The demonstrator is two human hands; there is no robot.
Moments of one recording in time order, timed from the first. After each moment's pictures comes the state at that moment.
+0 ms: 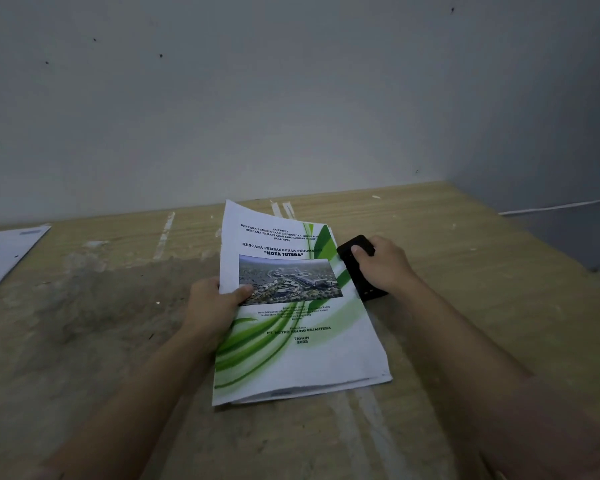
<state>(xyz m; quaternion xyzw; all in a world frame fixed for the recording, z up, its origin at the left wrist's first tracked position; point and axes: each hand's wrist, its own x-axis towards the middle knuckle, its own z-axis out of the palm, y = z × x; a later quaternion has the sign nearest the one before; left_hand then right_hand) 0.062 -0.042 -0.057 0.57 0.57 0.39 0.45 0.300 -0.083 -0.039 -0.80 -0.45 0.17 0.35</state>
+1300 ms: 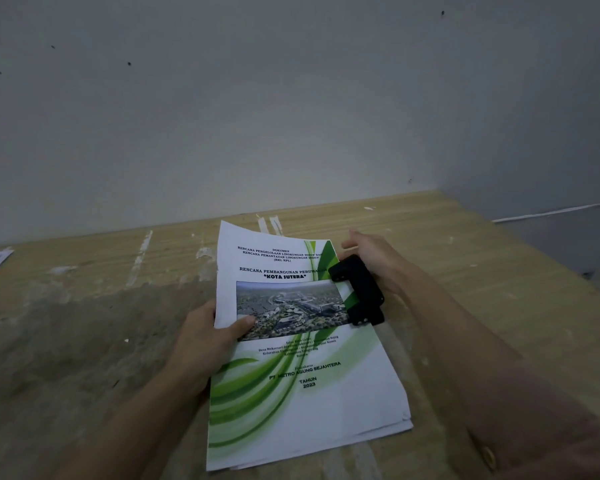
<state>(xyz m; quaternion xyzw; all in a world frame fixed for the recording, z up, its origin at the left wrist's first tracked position) 0.077 -0.037 -0.058 0.63 0.54 0.33 0.45 0.325 -0.042 -0.020 -0.73 -0.36 0.38 0.43</state>
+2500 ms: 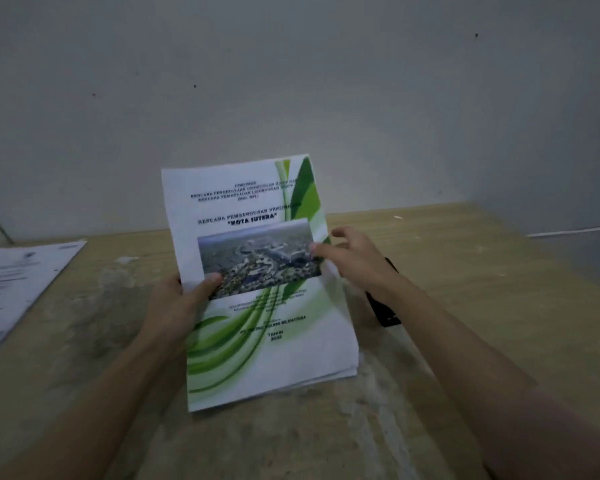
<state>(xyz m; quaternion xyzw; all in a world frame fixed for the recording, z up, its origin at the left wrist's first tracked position) 0.007 -0.028 -0.020 0.55 0.54 0.48 0.43 0.238 -0.066 0.011 -0.66 -0.51 0.33 0.45</state>
